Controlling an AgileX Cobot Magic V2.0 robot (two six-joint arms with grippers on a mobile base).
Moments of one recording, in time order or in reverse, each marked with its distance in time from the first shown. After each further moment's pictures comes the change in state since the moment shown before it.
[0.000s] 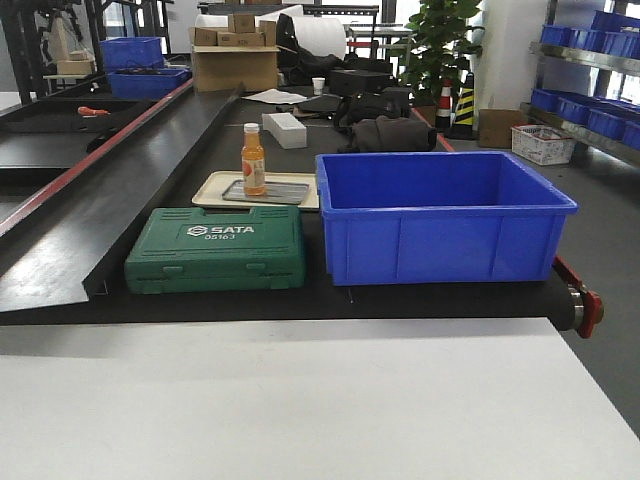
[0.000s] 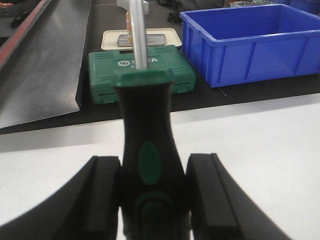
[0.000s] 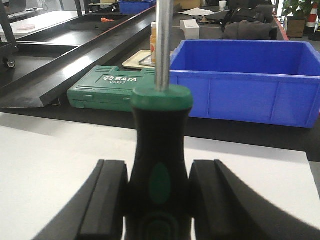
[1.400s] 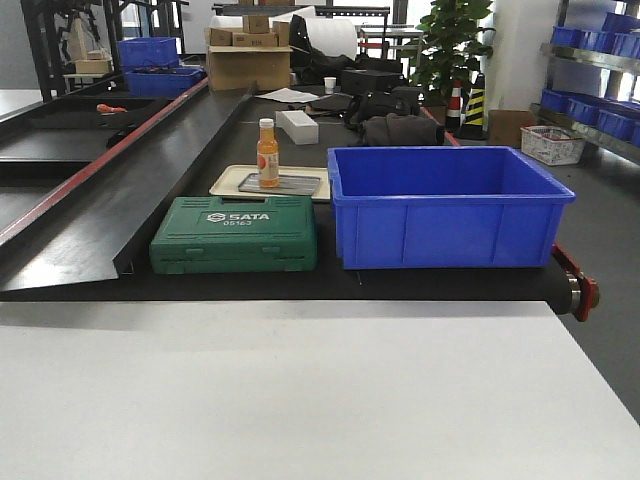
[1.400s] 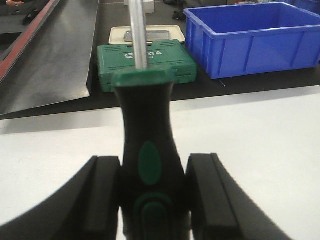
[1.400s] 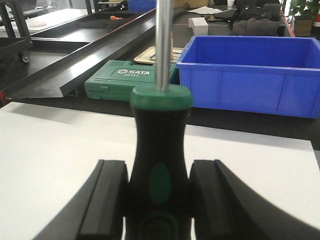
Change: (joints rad) left arm 0.000 0.001 0.000 0.000 -0.004 0.000; right arm 0.000 0.000 0.000 0.000 0.002 0.000
